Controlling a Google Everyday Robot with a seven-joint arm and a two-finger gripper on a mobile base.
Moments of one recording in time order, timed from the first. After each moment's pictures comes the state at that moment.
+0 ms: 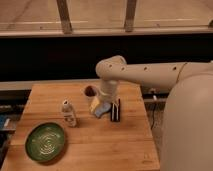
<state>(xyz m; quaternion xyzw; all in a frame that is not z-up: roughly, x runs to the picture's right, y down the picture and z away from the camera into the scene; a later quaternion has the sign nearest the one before) -0.005 0.104 0.746 -0.36 0.17 0.53 0.75</state>
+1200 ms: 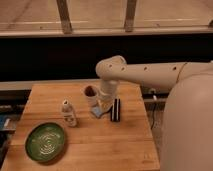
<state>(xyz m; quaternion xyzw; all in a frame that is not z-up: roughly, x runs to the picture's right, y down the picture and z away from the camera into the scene) -0.006 0.105 0.746 -0.36 0.17 0.53 0.75</state>
